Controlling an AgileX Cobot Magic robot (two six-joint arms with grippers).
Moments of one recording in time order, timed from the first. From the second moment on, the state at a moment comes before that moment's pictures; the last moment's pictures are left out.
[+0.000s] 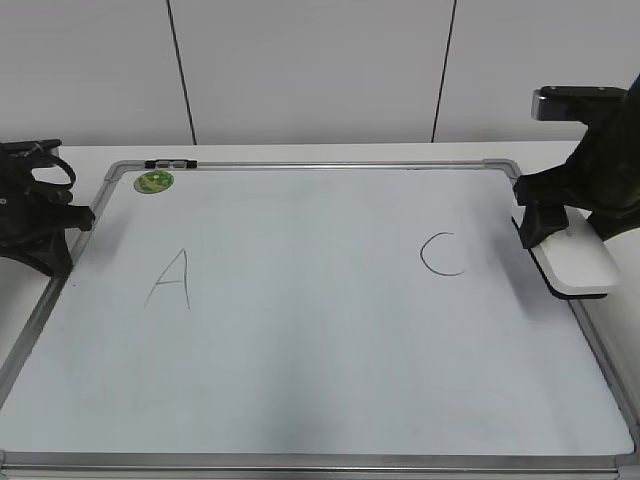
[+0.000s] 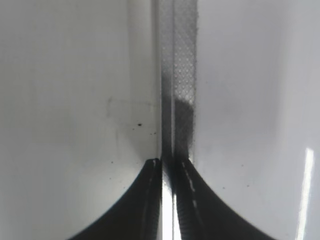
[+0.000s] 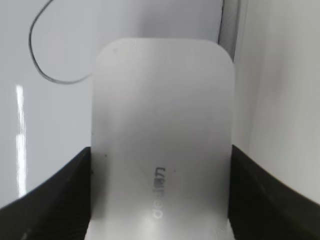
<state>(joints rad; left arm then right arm) 0.02 2.11 -1.39 -0.15 0.77 0.08 0.10 1.77 -1.25 0.05 0.87 -0.01</state>
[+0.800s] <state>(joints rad) 0.02 2.11 -1.39 -0.16 0.77 0.08 0.06 1.99 -1.36 0.07 0.73 -0.01</state>
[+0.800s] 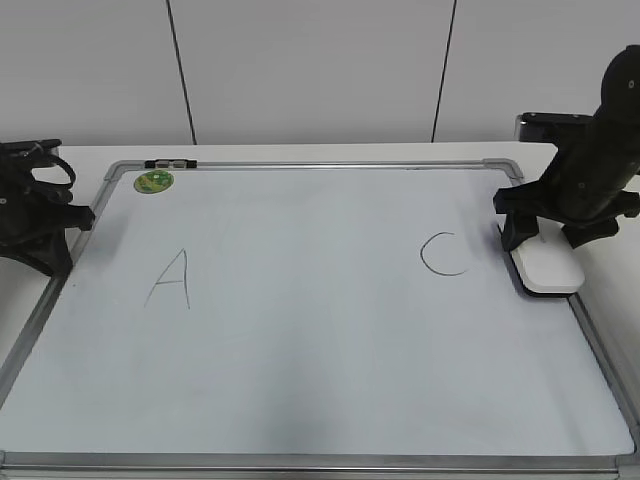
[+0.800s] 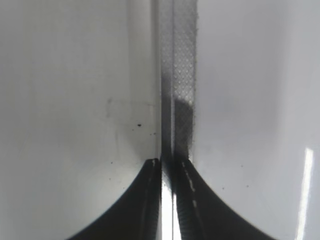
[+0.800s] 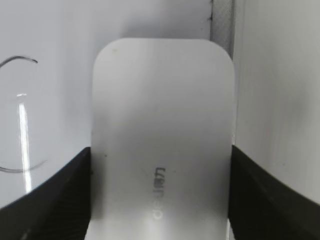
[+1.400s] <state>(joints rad) 0.02 2.11 -1.39 -0.16 0.77 0.08 0.06 2.04 -1.40 0.07 0.73 -0.01</state>
